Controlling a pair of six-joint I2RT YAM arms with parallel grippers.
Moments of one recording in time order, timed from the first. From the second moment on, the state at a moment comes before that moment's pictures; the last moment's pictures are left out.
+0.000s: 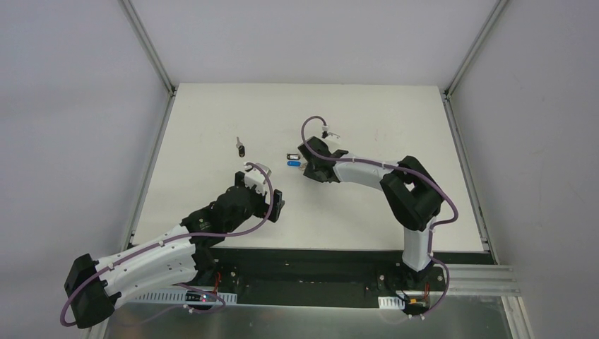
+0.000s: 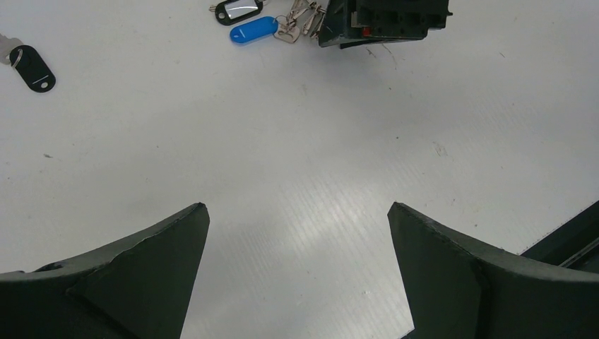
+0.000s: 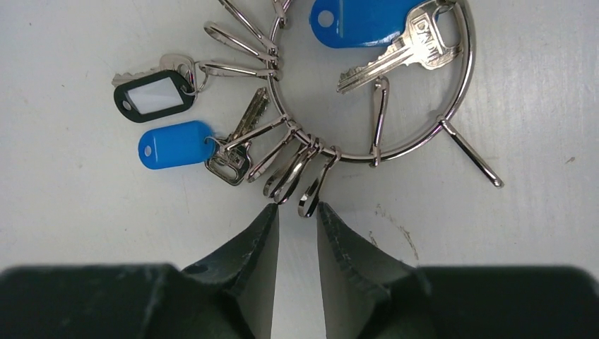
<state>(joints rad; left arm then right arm) -0.91 0.74 0.43 -0.11 -0.34 -0.24 0.79 1.92 1.24 -0.32 0.36 1.01</state>
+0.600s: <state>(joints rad) -0.91 0.75 0.43 -0.10 -0.34 -0.25 0.78 1.91 1.22 -0.33 0.37 1.01</state>
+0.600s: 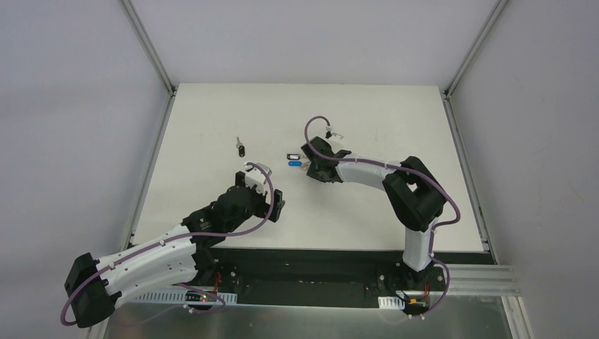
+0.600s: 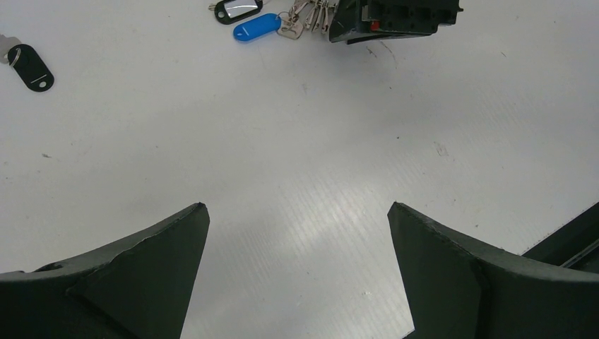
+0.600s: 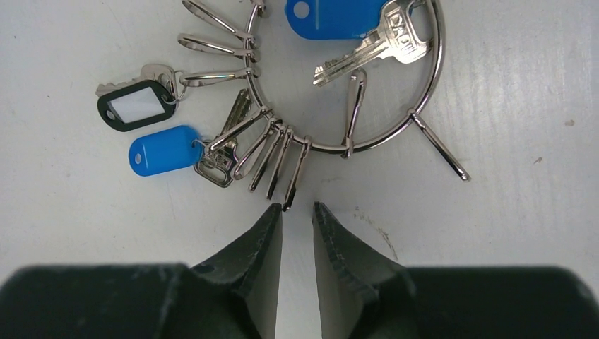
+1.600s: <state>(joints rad) -0.91 0.77 0.43 -0.10 -0.34 -0.25 0.74 1.89 1.17 -0.27 0.34 0.98</state>
